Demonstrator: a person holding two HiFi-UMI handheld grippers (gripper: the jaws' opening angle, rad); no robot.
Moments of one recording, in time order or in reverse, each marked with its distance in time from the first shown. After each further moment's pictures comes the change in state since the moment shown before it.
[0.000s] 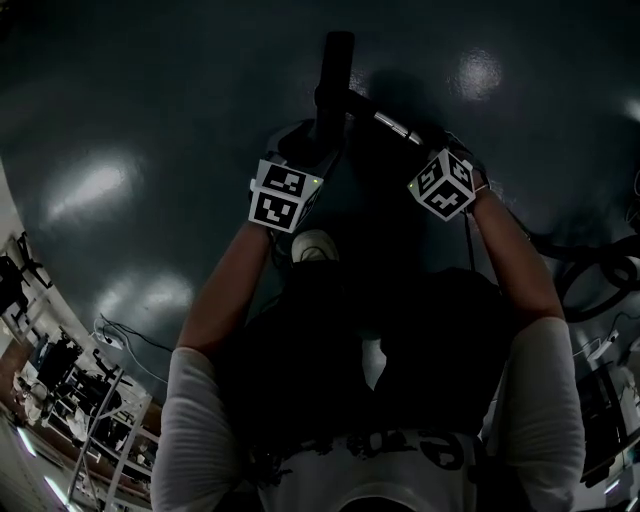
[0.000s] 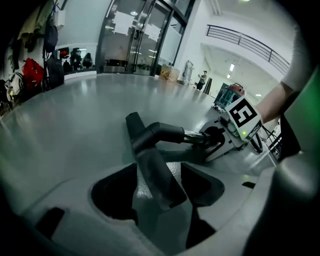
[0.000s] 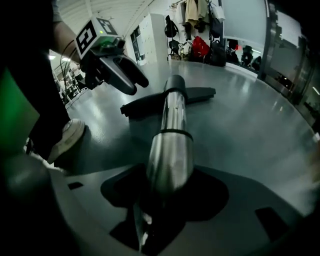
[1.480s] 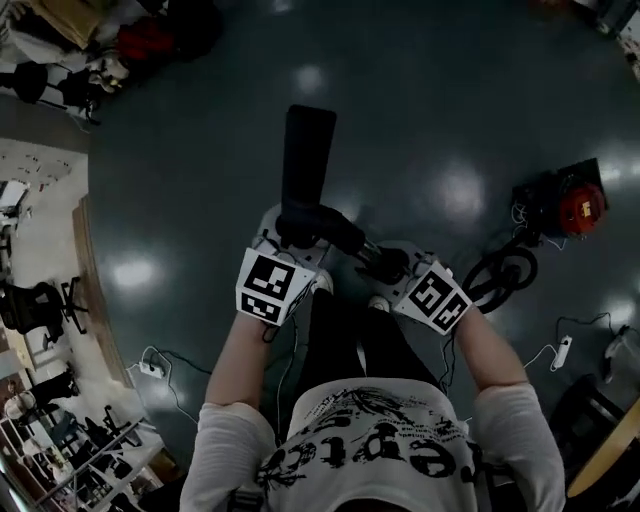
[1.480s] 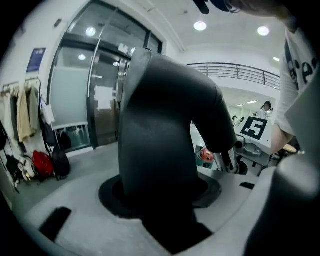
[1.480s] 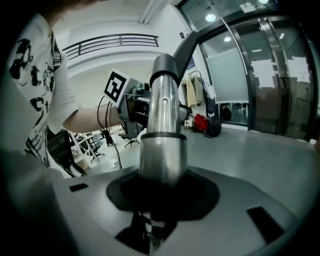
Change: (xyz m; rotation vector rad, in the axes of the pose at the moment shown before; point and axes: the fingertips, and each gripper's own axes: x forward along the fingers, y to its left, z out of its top) left arm -0.632 -0.298 0.531 0.241 -0.425 0.031; right arm -0.788 0.155 0.342 0.096 -0.573 0.116
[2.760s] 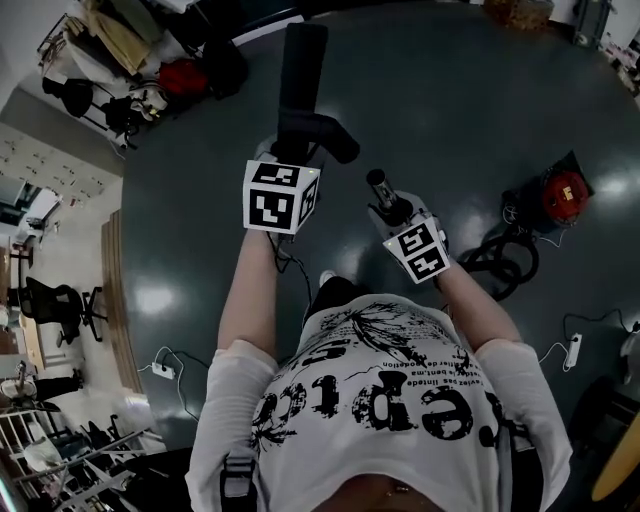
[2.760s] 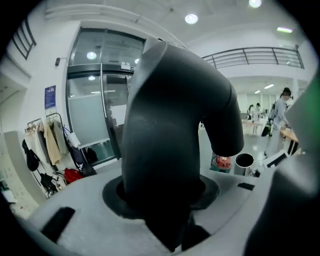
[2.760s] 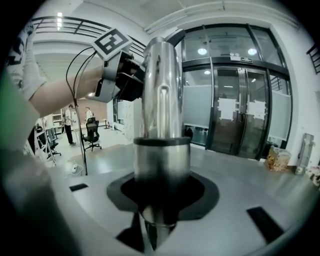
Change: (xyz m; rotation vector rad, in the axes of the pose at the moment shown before) left arm -0.113 -0.086 0.178 0.082 -0.024 0.291; right arm -0.149 0.043 0.045 -0.066 -0.139 -0.490
